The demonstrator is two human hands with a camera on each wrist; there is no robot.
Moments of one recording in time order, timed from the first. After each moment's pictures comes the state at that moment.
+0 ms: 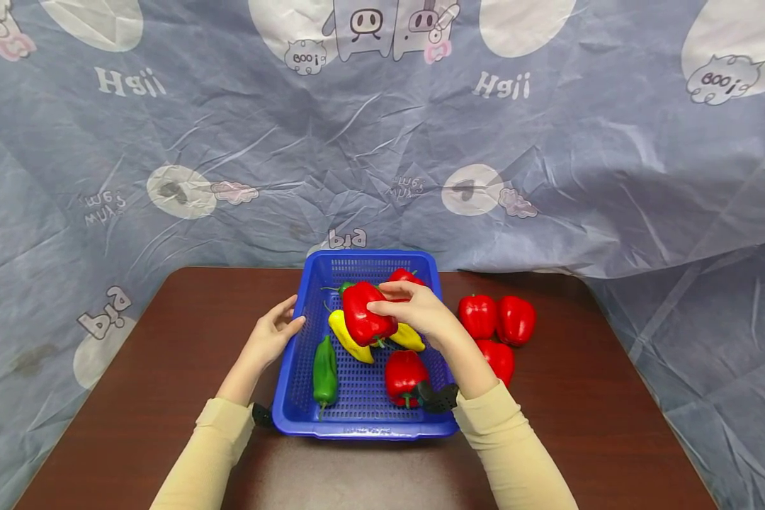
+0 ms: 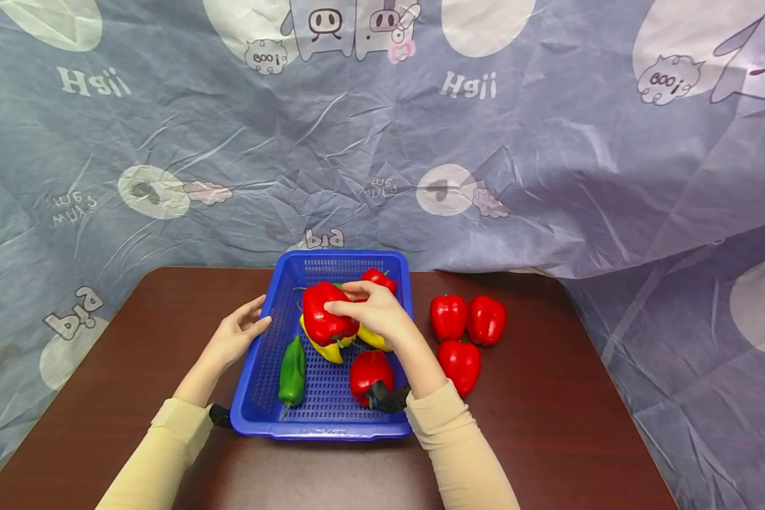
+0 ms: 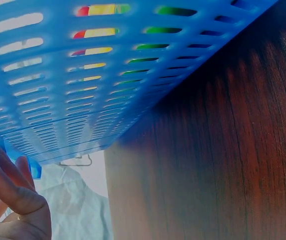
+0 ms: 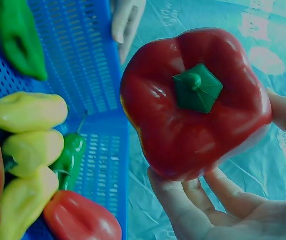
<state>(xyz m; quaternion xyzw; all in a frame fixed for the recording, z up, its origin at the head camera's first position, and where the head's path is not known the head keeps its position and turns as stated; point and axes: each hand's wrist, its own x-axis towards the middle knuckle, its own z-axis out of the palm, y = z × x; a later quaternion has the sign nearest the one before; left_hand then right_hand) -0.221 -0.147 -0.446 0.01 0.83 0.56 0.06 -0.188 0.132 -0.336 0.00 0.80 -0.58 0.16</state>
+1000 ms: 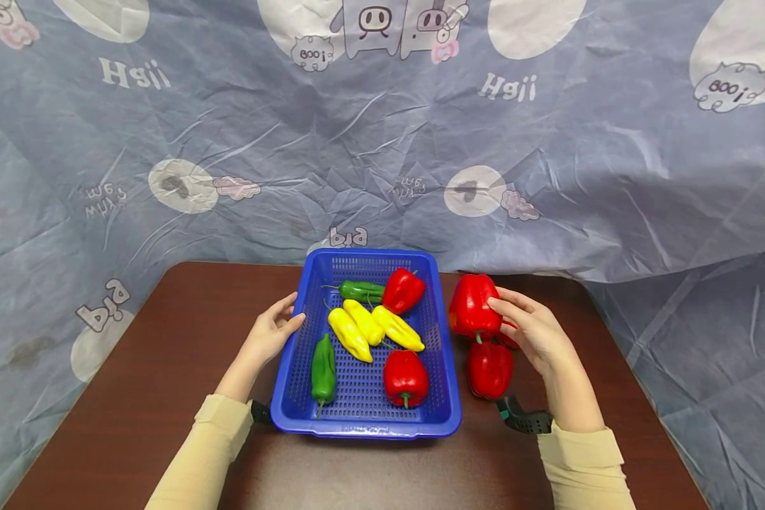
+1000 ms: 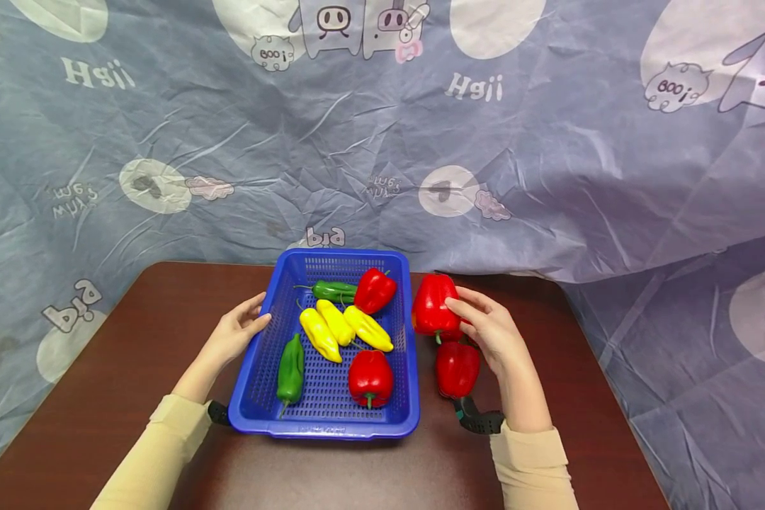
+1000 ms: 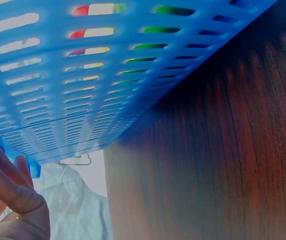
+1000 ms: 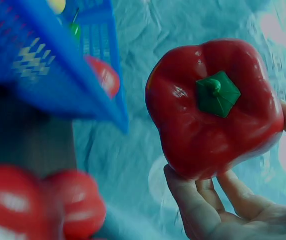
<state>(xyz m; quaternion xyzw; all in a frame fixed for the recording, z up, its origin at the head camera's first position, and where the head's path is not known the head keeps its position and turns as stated) -0.221 -0.152 -0.447 0.02 0.83 0.55 0.06 -0.154 0.269 -0.345 0.08 0.71 -0.70 0.07</state>
